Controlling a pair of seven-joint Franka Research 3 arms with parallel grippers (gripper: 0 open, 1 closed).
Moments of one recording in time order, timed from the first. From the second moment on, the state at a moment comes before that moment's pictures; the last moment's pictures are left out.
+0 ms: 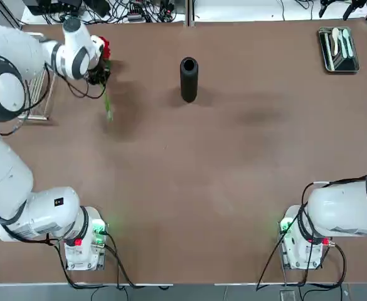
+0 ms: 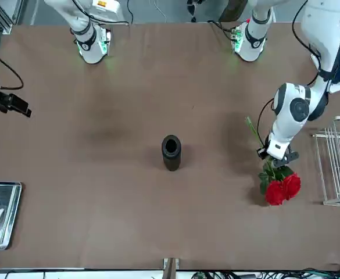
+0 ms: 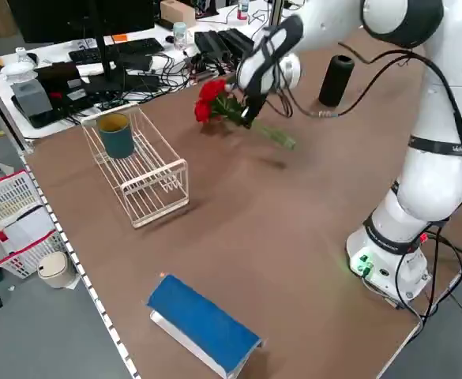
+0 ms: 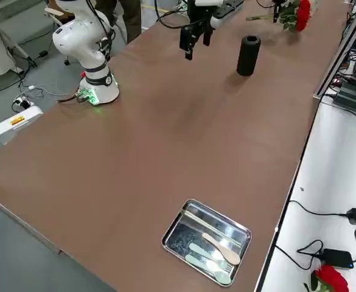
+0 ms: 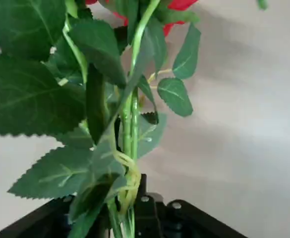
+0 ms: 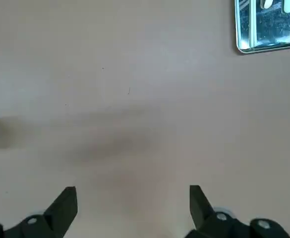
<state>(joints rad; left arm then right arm) 0.20 0.32 -0.32 -2.14 0.28 2.50 -0.61 -0.11 0.03 0.04 -1.59 0.02 1.56 0.09</state>
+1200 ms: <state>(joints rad) -0.07 0.29 -0.50 -1.54 0.75 1.85 -1.64 -0.11 0.03 0.04 -1.59 0.02 1.58 0.09</state>
